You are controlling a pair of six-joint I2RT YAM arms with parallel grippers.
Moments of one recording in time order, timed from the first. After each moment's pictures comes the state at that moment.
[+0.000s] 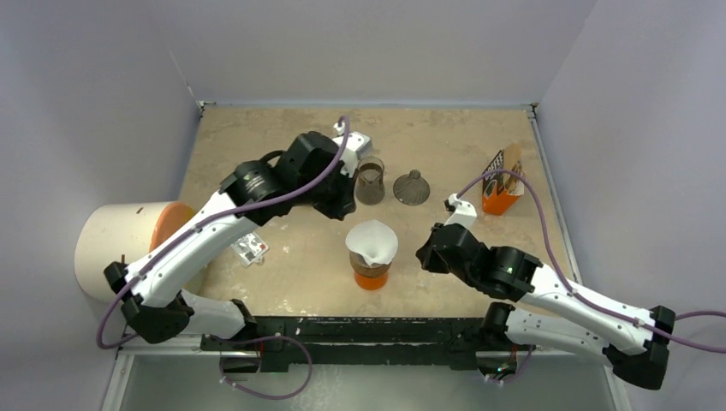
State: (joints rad) left arm -0.91 1.39 1.67 -1.05 0.02 -0.31; right arm 1.07 0.80 0.81 -0.79 0.47 1.00
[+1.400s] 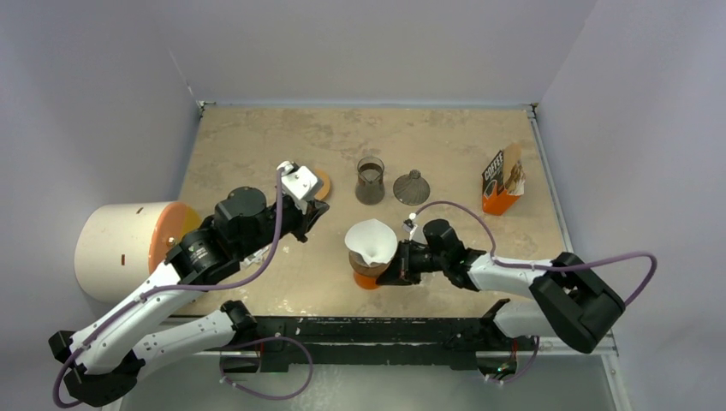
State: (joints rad) left arm -0.86 0.80 1.03 -0.49 -0.06 0.01; right arm 0.70 1.28 0.33 0.27 -0.63 1.09
